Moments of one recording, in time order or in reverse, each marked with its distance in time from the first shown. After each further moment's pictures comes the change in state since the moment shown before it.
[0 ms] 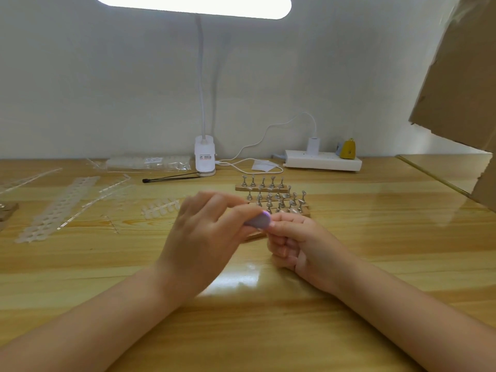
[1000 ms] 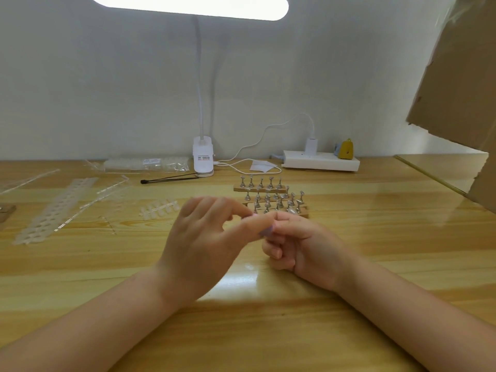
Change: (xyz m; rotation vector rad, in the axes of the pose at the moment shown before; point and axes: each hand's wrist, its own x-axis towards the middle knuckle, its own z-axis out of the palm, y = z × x) left_hand -0.003 0.001 0.003 0.044 0.022 0.112; right_hand -0.001 -0.004 -0.006 -0.003 -0.153 0.032
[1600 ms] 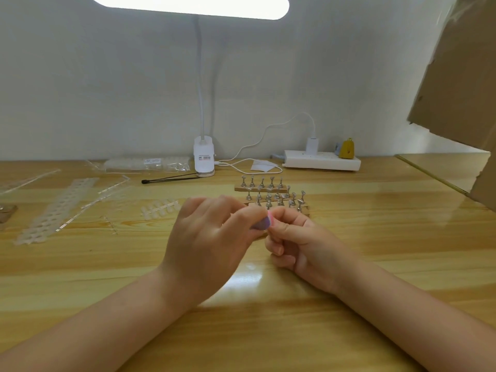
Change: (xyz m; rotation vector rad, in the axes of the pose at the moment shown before) left_hand 0.005 0.008 -0.004 -0.049 0.015 -0.091; right_hand -0.001 0.004 0.004 0.035 0.079 -0.094
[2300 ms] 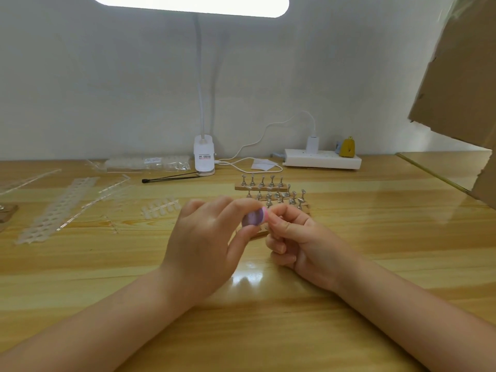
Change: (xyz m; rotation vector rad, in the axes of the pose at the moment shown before) left_hand -0.003 -0.002 0.002 -0.067 -0.065 -0.116; right_hand 0.001 0.002 -0.004 0.049 -0.029 -0.014
